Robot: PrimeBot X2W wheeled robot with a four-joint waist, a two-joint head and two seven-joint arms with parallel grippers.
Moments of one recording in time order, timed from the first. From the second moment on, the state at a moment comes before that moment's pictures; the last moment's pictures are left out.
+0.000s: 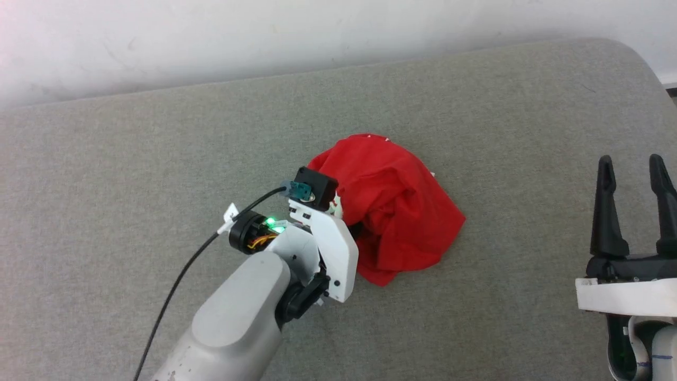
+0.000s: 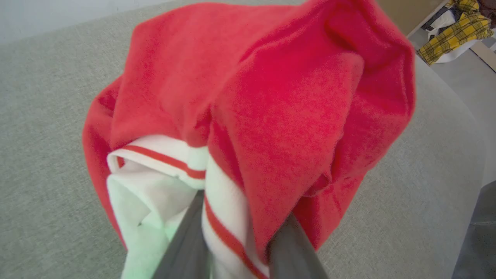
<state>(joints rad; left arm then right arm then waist) -0.58 0.16 -0.66 0.42 -0.56 -0.01 0.33 -0.07 -0.05 -0.14 -0.13 0.14 0.13 -0.26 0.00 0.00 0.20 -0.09</state>
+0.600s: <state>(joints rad) -0.38 0.29 -0.36 -0.06 -0.70 0.09 0.11 -0.06 -0.05 -0.15 -0.12 0.14 0.13 -0.26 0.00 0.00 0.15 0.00</state>
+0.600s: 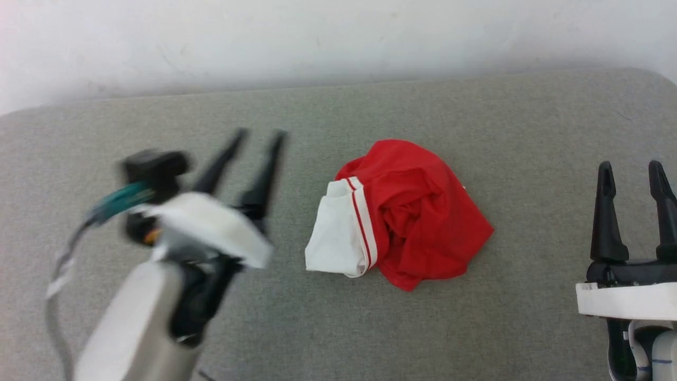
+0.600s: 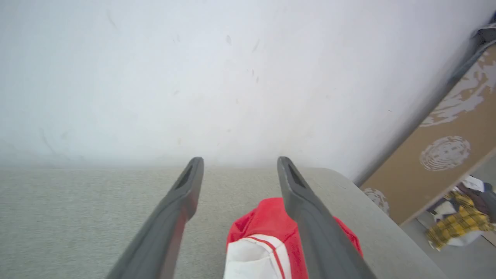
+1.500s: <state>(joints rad) 0.05 0.14 -0.09 -0.13 -0.41 0.02 -0.26 -0.12 -0.06 -0.08 -0.07 0.11 0.13 -0.14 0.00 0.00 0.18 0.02</state>
